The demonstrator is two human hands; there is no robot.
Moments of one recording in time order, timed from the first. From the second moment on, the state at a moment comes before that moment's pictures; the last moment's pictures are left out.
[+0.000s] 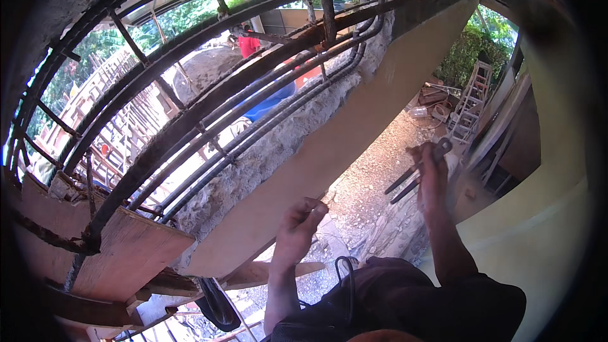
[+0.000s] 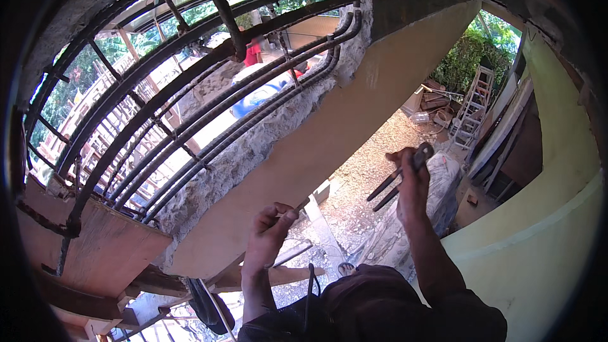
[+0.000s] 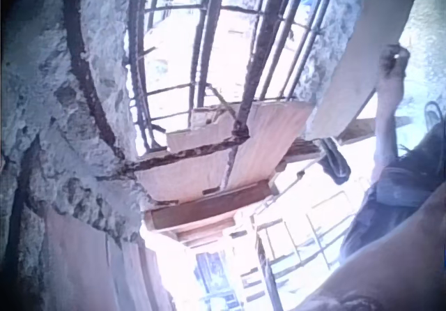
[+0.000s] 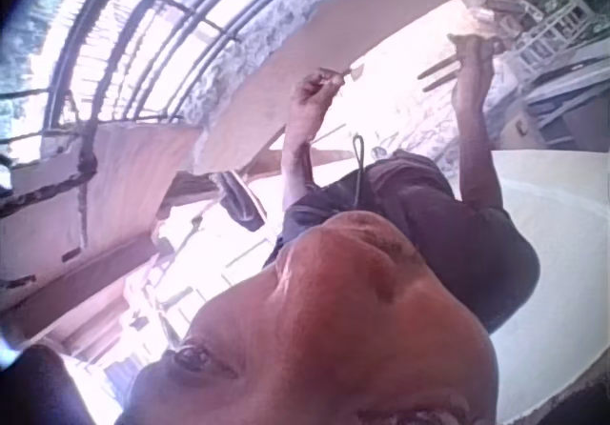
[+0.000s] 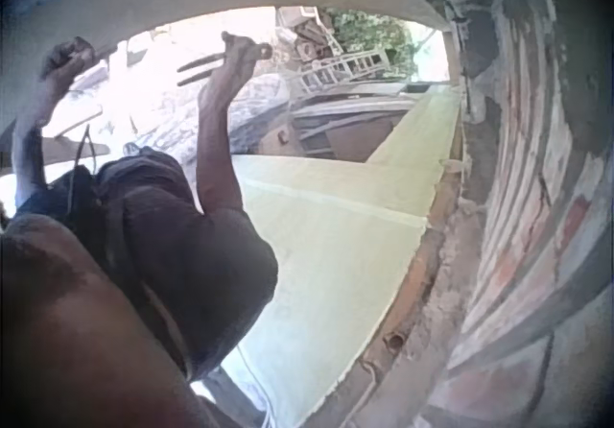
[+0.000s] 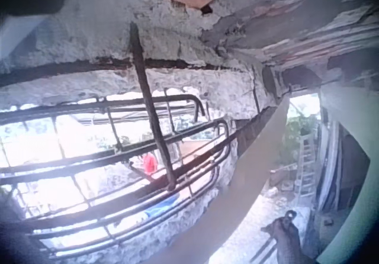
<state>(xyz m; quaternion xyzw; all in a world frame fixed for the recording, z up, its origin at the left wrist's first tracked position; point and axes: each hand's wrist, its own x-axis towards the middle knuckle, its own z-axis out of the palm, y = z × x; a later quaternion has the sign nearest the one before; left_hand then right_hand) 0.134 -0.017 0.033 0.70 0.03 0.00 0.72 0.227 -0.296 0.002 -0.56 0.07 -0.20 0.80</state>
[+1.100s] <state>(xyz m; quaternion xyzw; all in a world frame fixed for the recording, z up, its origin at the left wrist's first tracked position) 0.106 0.017 0.009 0.53 0.10 0.09 0.84 0.215 -0.171 0.295 -0.27 -0.35 -0.18 0.88</state>
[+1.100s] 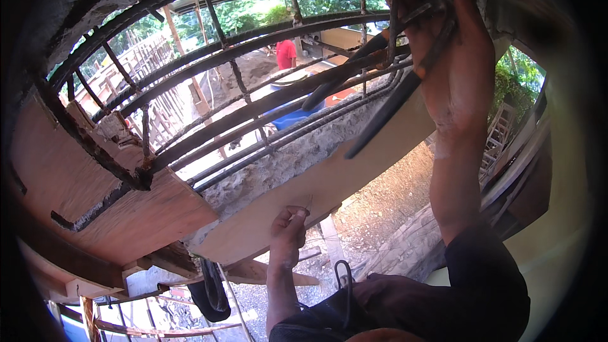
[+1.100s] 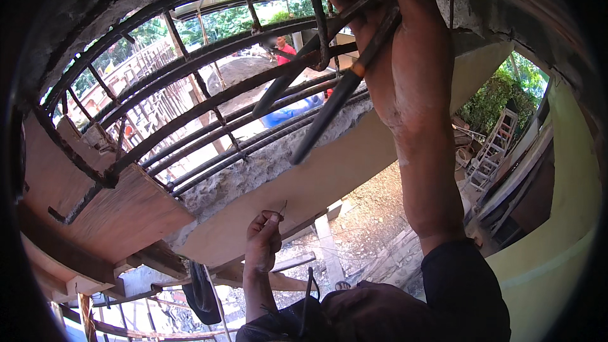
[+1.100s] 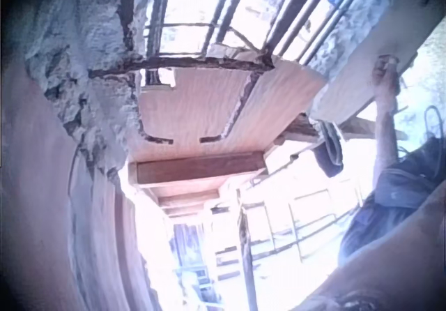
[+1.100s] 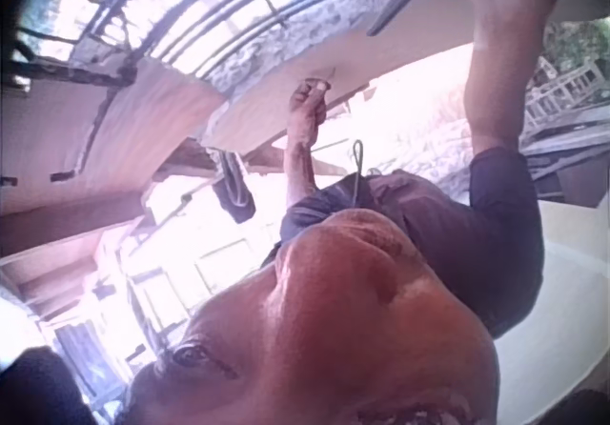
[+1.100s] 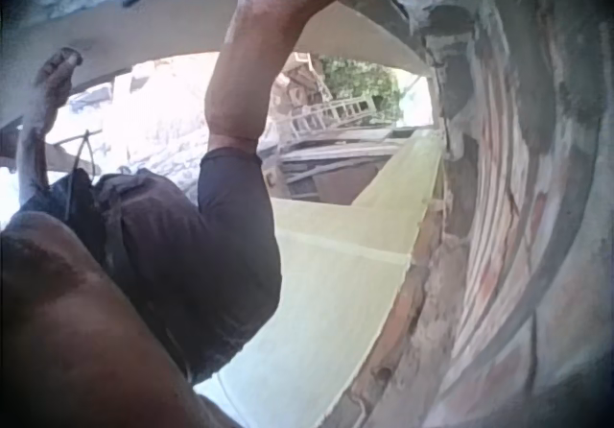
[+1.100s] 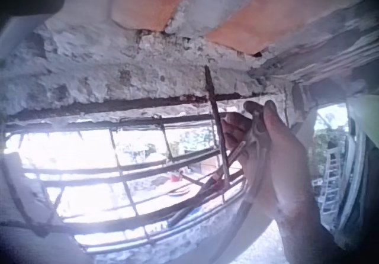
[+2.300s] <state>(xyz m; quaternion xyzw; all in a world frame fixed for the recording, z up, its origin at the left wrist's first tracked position) 0.207 -0.133 -0.014 0.60 -0.04 -0.17 0.78 0.216 -0.347 0.024 -0.83 -0.19 -0.16 0.49</state>
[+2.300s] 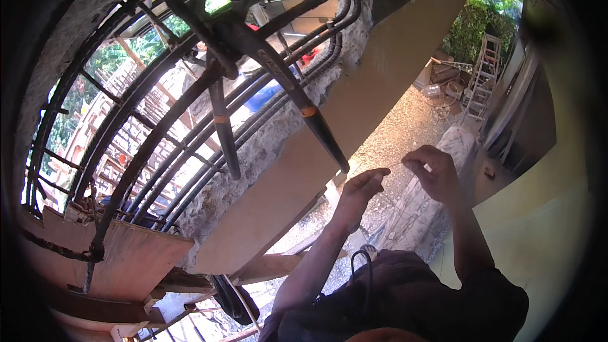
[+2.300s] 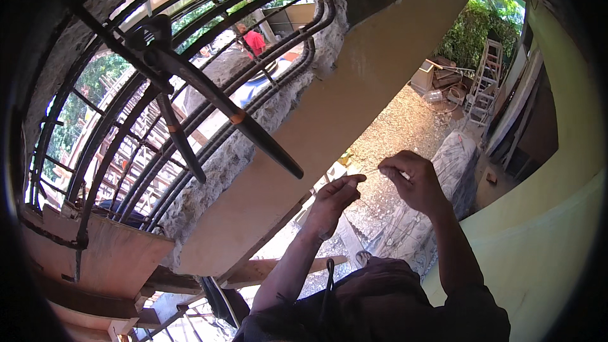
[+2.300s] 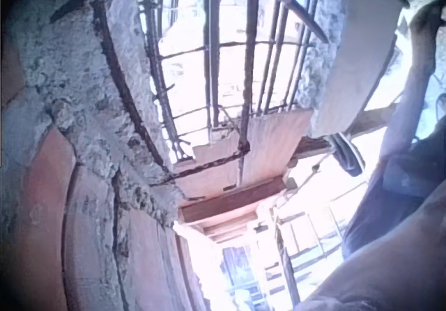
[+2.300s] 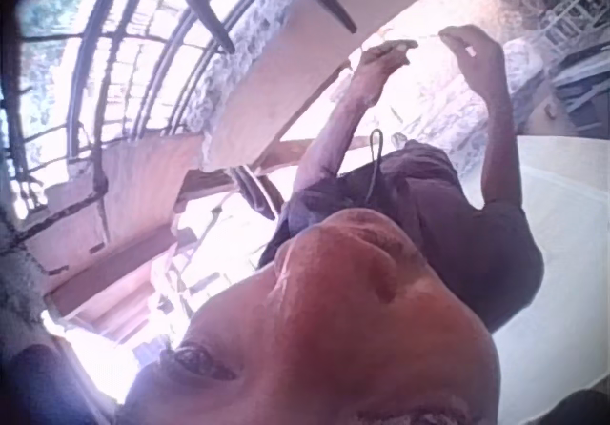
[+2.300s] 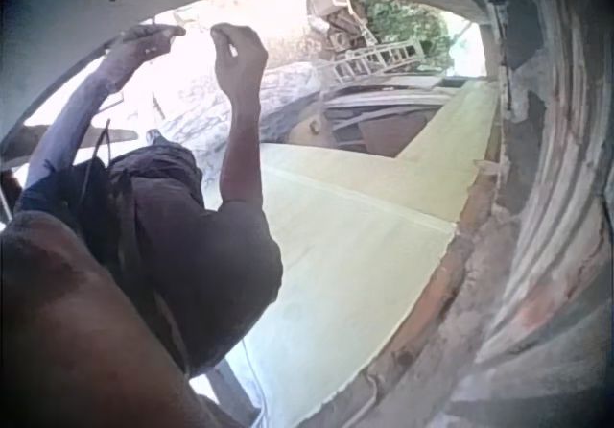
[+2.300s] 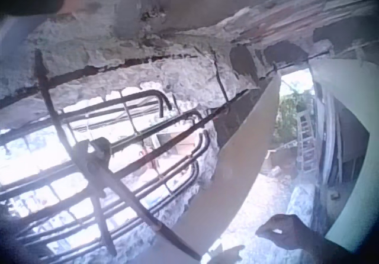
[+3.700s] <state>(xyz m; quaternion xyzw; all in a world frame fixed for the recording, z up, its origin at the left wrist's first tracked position) 0.267 -0.141 0.032 0.61 -0.04 0.11 0.78 0.297 -0.329 0.061 -0.80 -0.20 -0.41 0.39</state>
